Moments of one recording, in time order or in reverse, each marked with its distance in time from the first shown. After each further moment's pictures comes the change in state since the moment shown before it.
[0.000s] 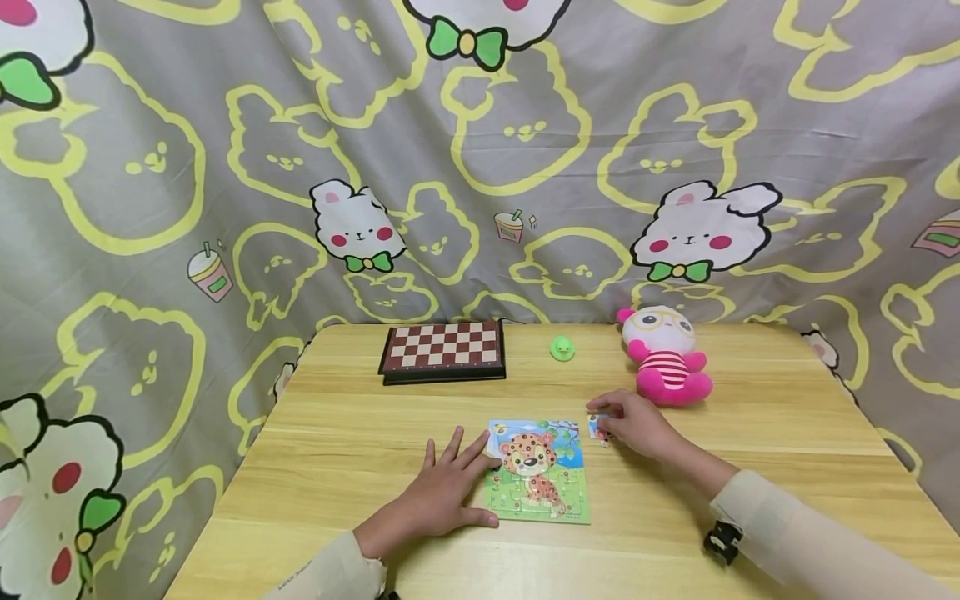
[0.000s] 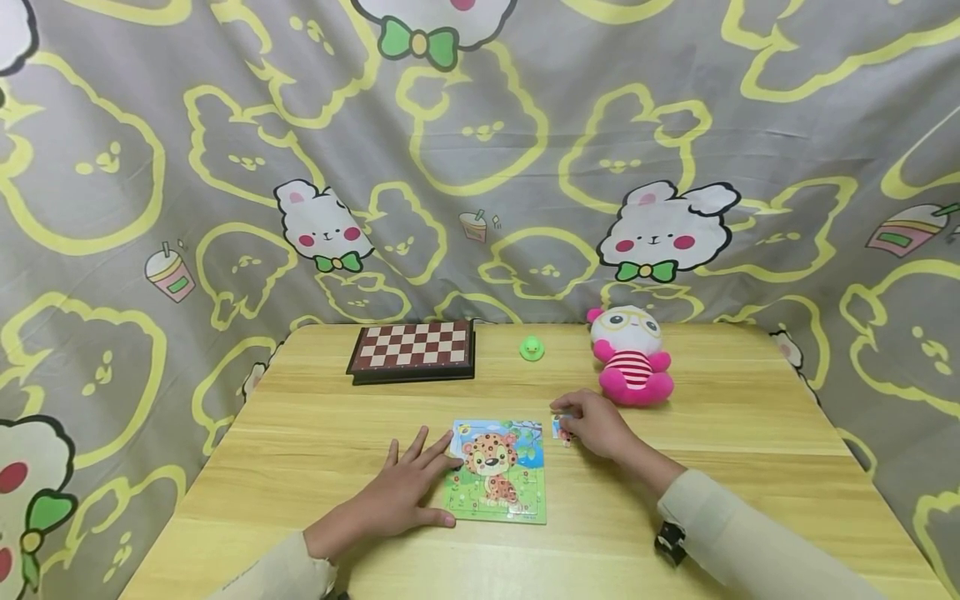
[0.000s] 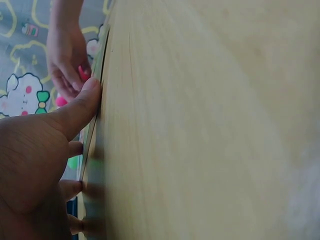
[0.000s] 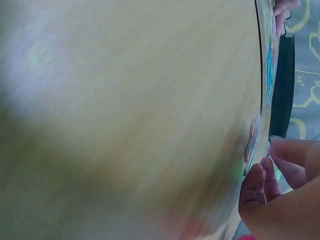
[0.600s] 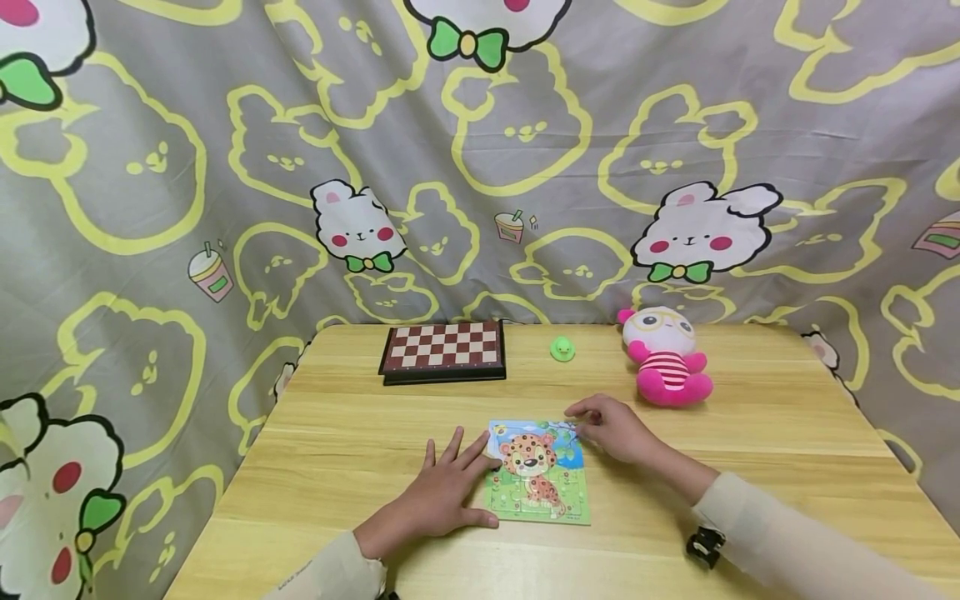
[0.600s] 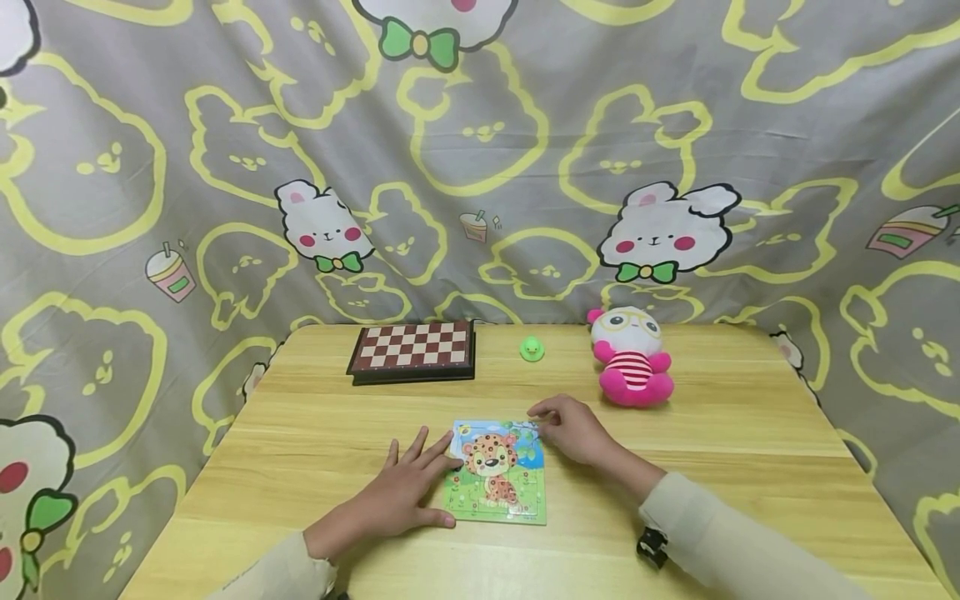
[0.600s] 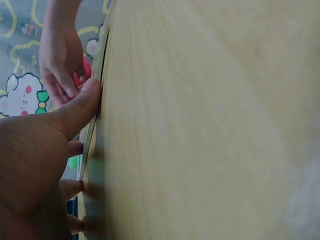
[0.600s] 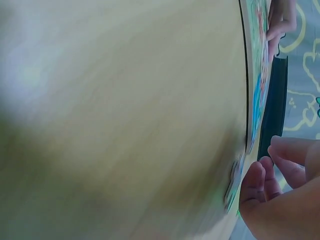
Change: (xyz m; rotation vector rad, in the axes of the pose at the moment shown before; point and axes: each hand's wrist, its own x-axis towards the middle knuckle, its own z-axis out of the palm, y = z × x) left_hand -0.001 0.002 -0.003 -0.018 -0.007 -0.009; right_hand 0.001 -0.021 0.020 -0.012 -0.027 -0.095
